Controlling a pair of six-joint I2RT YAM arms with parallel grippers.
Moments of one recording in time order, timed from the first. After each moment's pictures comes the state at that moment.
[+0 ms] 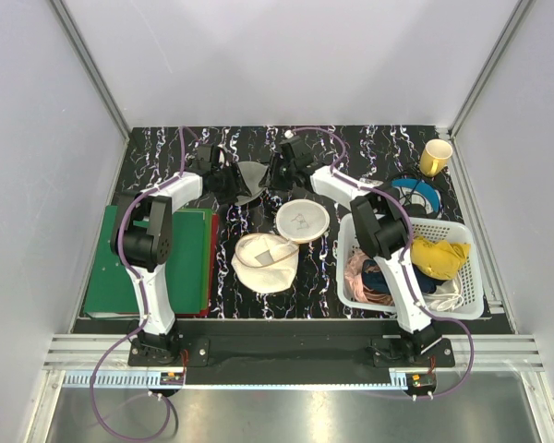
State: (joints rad) left arm -0.21 2.00 1.36 -0.28 0.28 -0.55; right arm 0.56 2.40 1.92 -0.20 -0.20 0.73
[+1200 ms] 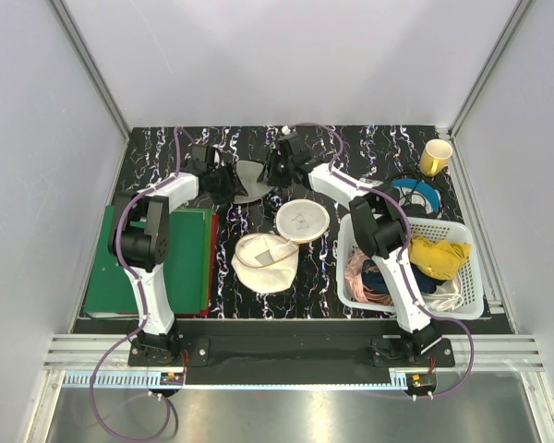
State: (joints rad) left arm -0.19 1.99 1.35 -0.27 0.29 -0.55; right arm 0.56 2.43 2.00 -0.23 -0.18 0.68
